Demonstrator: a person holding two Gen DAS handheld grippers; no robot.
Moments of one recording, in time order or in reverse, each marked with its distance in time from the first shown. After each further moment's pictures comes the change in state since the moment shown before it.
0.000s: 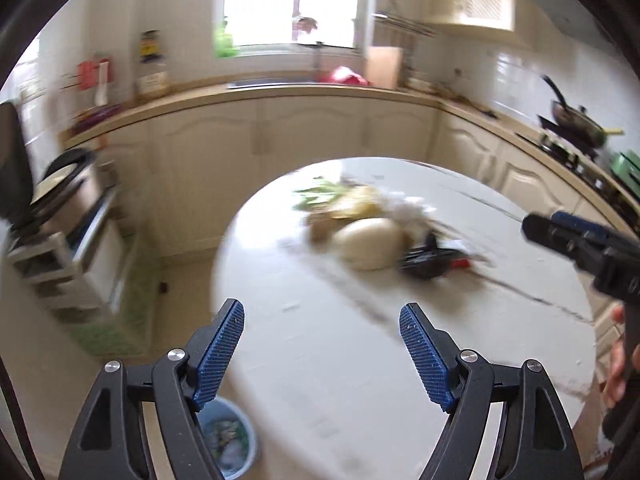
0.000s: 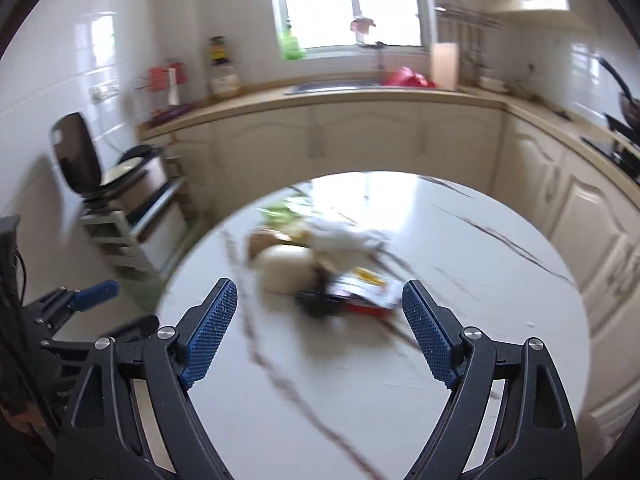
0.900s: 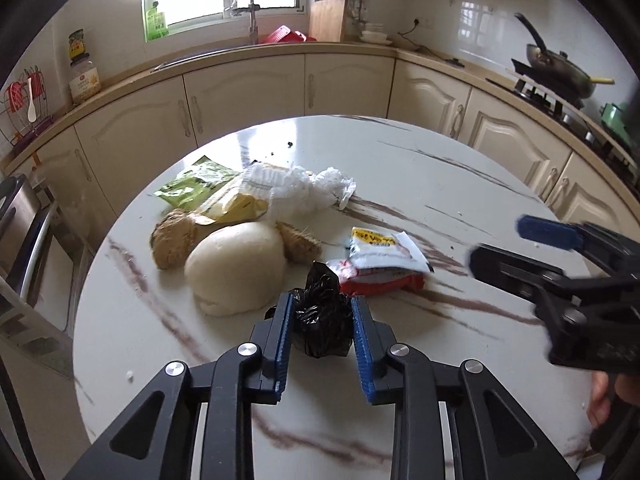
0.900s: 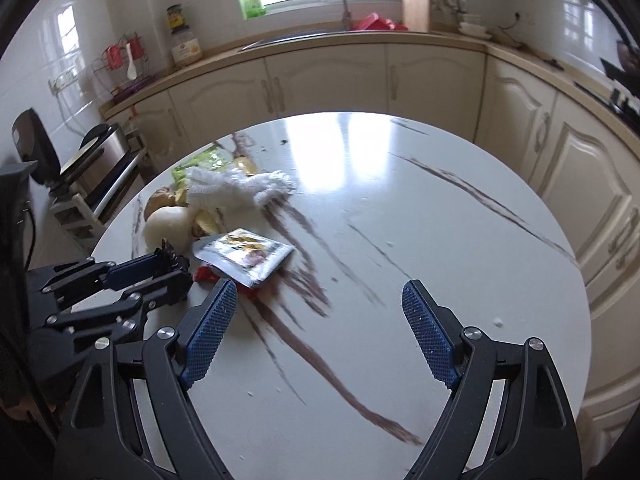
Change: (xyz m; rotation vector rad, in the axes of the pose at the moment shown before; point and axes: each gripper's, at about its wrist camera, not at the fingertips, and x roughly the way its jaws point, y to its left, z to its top) left arm 0.142 -0.061 0.051 0.103 0.116 -0.100; right arm 0.070 -0.078 -0.006 -0.017 0.143 0.044
